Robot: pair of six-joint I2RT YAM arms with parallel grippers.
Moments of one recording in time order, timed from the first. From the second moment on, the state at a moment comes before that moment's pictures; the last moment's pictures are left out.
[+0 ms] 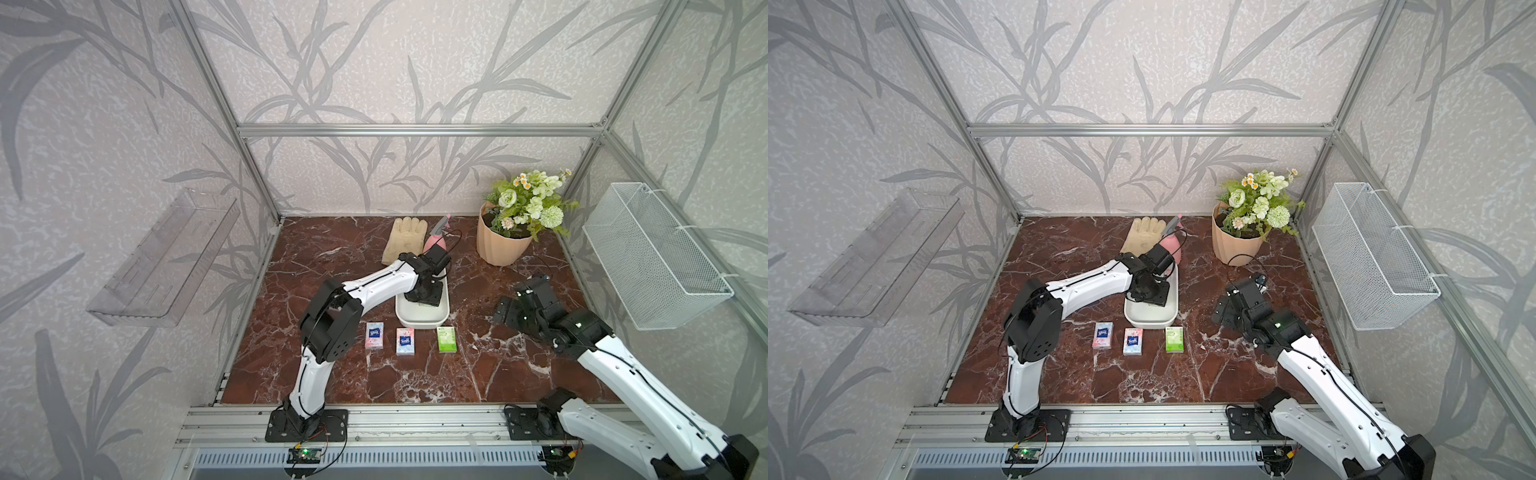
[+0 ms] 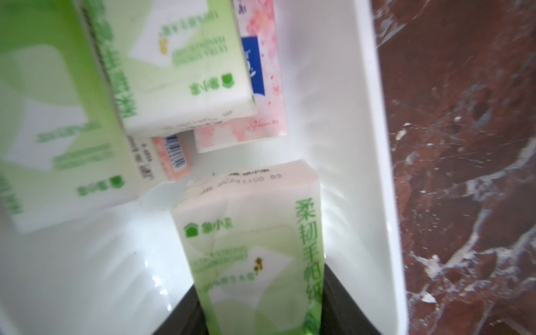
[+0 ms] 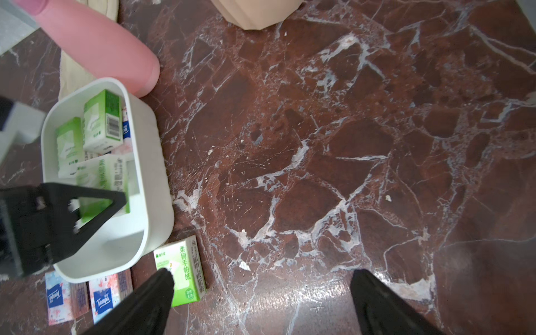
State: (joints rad) left arm -0.77 2.00 1.61 -0.83 -0.01 -0.52; right arm 0.46 0.91 0.86 -0.95 0.24 0.81
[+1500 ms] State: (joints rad) left arm -1.07 2.15 1.56 -0.46 0.17 -1.16; right arm 0.17 0.89 1.15 -1.12 0.34 0.64
